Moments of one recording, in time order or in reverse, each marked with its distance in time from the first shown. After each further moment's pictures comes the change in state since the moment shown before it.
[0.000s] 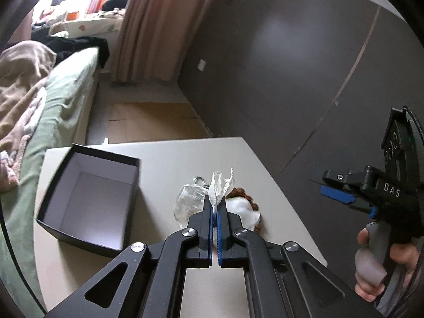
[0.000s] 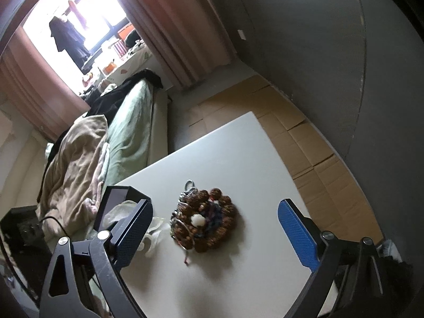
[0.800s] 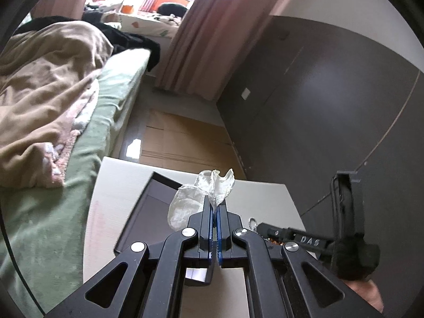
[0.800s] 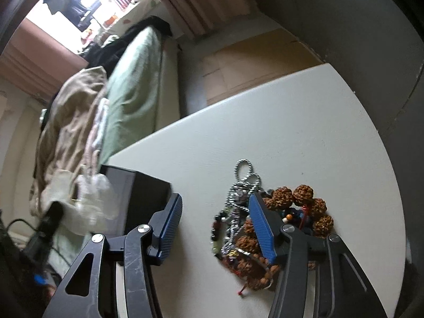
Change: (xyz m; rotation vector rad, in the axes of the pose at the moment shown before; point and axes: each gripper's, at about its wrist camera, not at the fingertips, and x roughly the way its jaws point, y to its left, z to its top) left arm -0.037 0.084 0.031 -0.224 -0.123 0.092; right arm 0.131 0.065 0.001 -0.037 0.293 0.019
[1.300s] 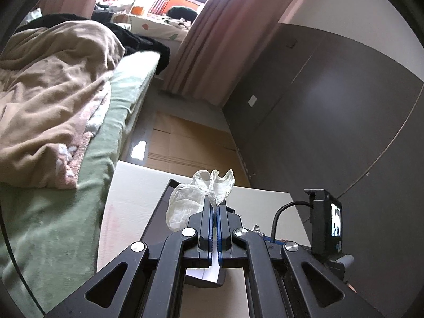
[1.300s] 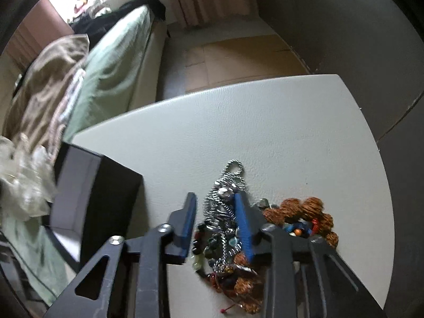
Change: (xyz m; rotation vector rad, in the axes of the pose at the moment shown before) left arm -0.015 0.014 0.007 -0.036 -0.025 0.019; right arm 0.037 0.021 -0.001 -0.148 0.041 -0.220
